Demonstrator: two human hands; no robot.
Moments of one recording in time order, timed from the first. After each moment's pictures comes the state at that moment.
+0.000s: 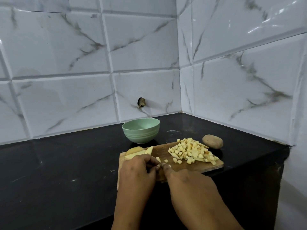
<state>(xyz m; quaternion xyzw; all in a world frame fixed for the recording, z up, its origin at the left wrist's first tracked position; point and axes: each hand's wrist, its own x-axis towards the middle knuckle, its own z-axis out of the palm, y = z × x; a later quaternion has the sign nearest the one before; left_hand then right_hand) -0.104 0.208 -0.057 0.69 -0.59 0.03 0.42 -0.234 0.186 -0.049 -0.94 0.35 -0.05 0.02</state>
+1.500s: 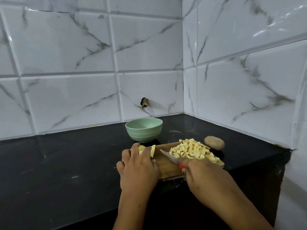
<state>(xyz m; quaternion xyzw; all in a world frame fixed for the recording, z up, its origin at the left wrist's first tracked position) -0.102 0.193 -0.063 0.81 -0.53 0.09 0.25 -0.263 0.178 -0.049 -0.86 0.45 -0.23 0.02</state>
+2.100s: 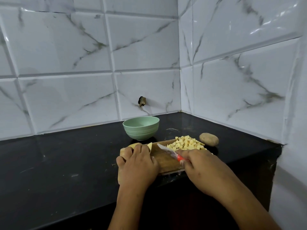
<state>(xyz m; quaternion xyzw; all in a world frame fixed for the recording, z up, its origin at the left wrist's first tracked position) -0.103 0.189 -0.064 0.80 -0.55 0.07 0.22 -0.273 0.172 -0.043 -0.86 0.46 -0.24 0.07</state>
